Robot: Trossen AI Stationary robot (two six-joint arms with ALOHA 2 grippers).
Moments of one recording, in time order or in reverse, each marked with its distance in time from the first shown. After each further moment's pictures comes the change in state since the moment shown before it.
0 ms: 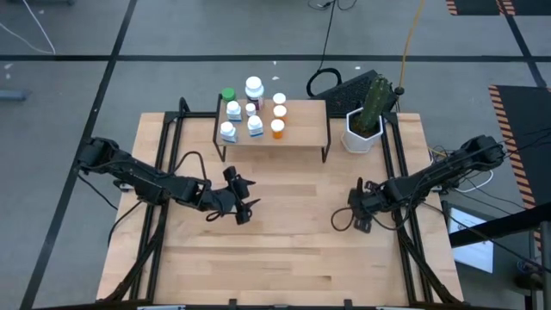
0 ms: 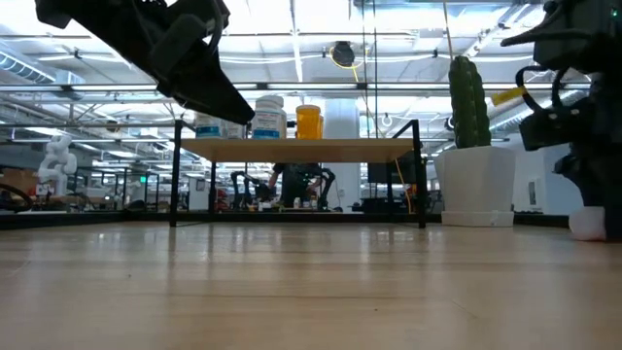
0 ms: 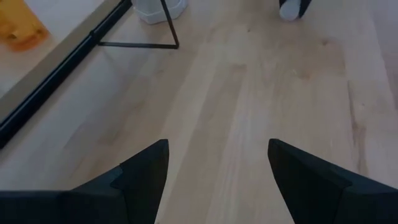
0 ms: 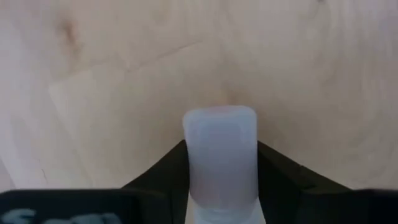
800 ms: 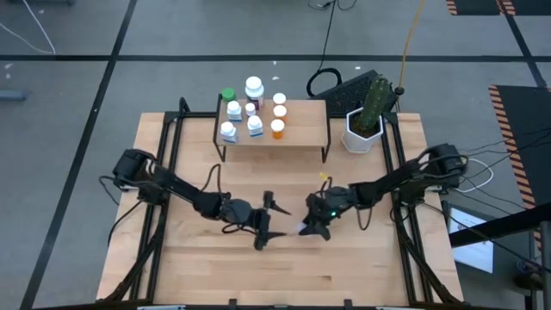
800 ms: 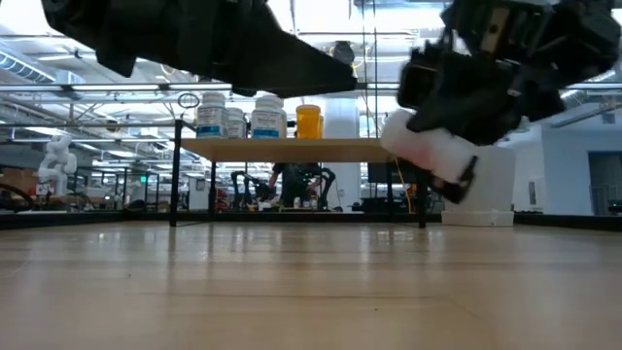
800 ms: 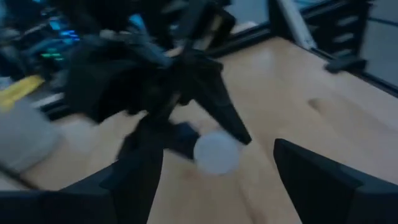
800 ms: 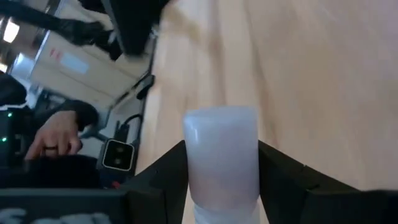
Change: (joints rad) left arm -0.020 0.401 0.094 0.699 0.395 0.461; right arm -0.158 0.511 0.094 1.306 -0.367 0.004
